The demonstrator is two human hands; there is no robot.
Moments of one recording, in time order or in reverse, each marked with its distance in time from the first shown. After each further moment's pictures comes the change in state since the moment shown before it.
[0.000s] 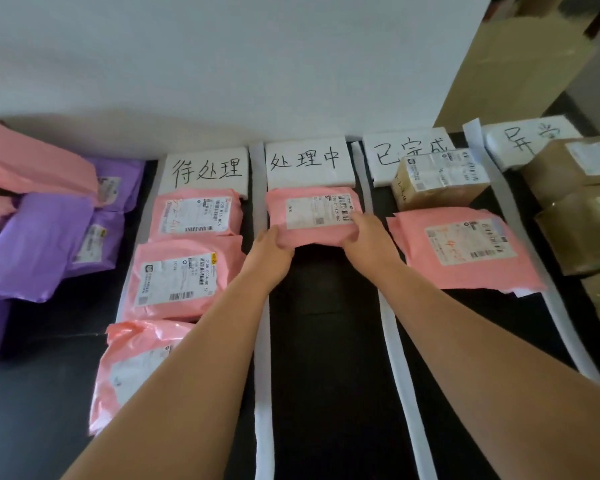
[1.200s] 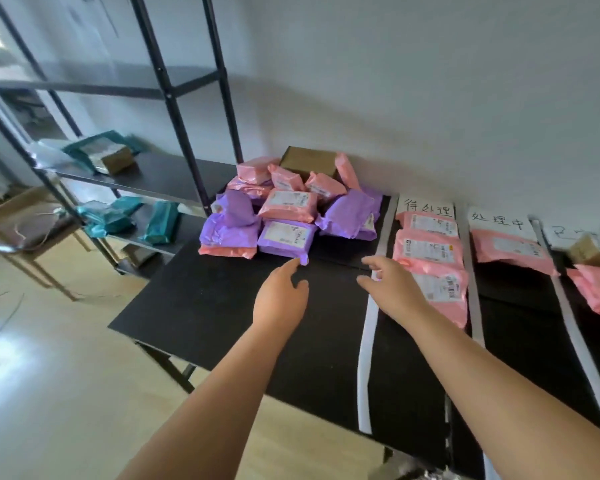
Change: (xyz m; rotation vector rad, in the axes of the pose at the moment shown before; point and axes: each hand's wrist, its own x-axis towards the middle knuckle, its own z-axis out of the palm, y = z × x) left_hand -0.412 -0.323 -0.258 -0.201 0.589 0.023; right_hand -0.393 -0.309 0.188 0.043 -0.100 -0.413
